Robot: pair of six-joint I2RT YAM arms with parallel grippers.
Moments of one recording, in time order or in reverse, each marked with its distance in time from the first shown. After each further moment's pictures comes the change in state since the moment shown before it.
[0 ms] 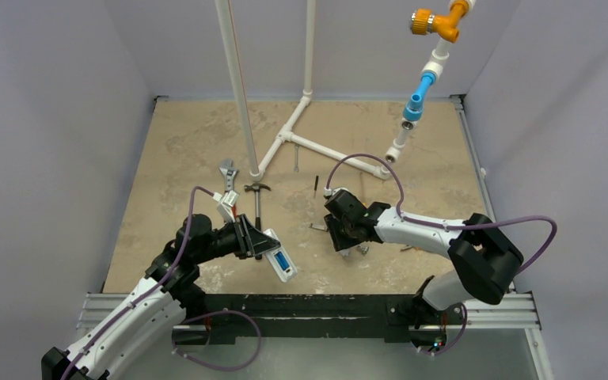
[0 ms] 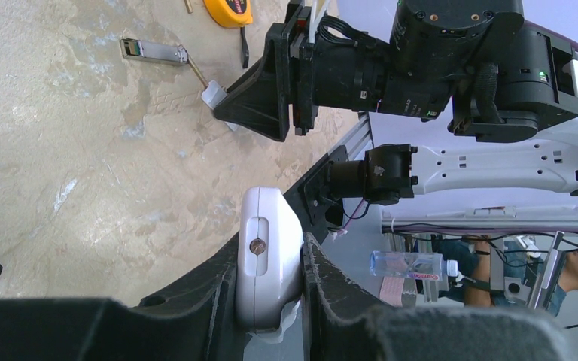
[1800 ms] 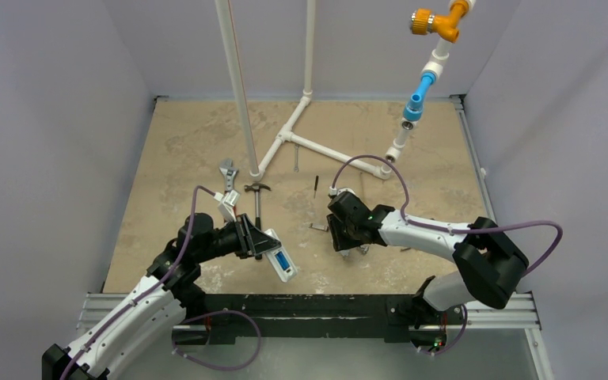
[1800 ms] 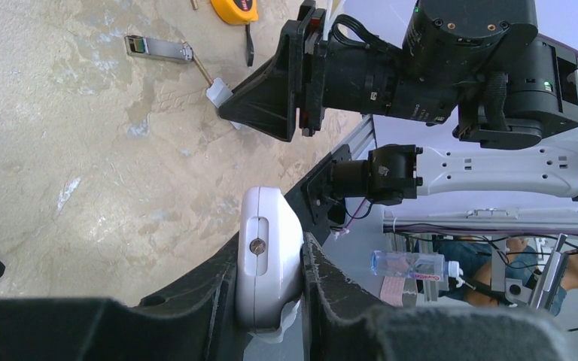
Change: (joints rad) left arm 0.000 0.026 0.000 0.009 0.001 0.000; right arm -0.006 -0.036 -0.043 0.037 -0.005 0.079
